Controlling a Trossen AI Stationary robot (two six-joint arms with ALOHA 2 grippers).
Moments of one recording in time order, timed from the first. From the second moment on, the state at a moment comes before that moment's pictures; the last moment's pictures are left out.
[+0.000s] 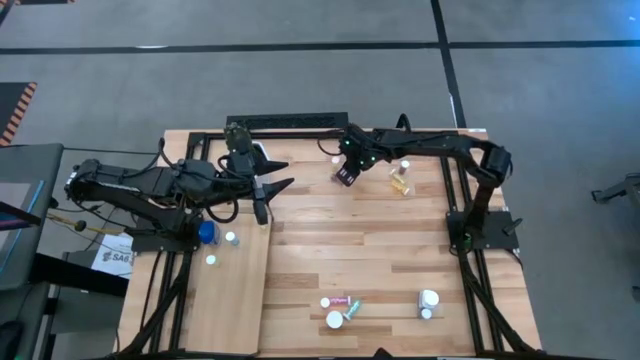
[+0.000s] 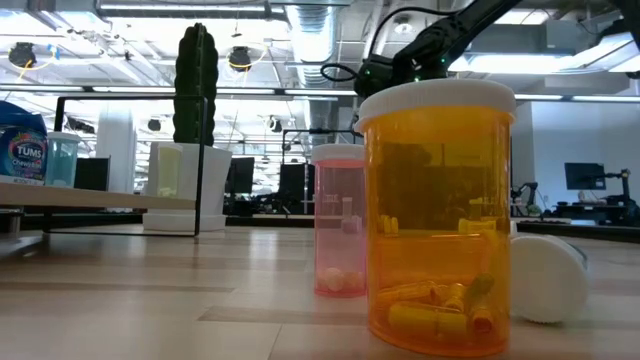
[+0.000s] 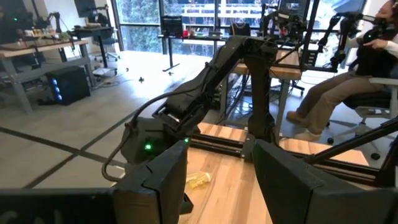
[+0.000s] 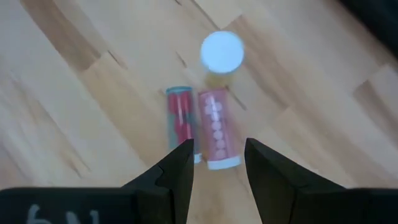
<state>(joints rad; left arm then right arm) -0.18 1.10 1.19 -0.19 -0.53 -0.08 -0.47 1.81 1.27 -0.55 0.02 0.23</state>
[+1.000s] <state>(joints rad) -0.18 1.10 1.19 -0.19 -0.53 -0.10 -0.48 2.00 1.27 -0.53 -0.03 0.10</state>
